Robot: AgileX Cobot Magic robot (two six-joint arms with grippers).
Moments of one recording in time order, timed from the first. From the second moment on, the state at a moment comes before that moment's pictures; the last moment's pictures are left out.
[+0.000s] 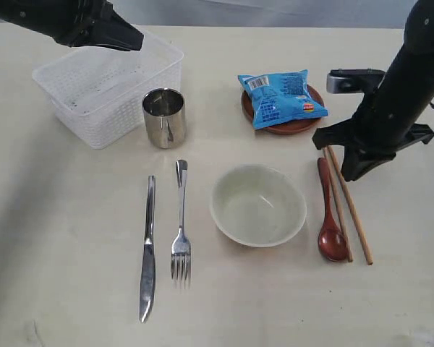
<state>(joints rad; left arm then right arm) 0.04 1.75 -1.21 -1.15 0.94 1.12 0.18 1.86 -1.06 0.19 0.92 -0.18</state>
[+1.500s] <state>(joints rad) 0.04 1.75 -1.21 -1.16 0.94 1.12 0.18 1.92 -1.01 0.12 0.77 -0.10</state>
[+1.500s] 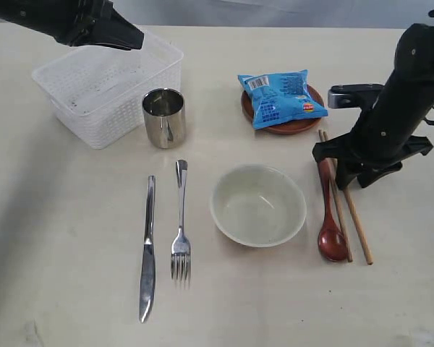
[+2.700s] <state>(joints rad) 0.04 1.75 -1.19 -1.17 0.97 1.12 0.57 1.69 -1.07 0.22 0.83 0.29</state>
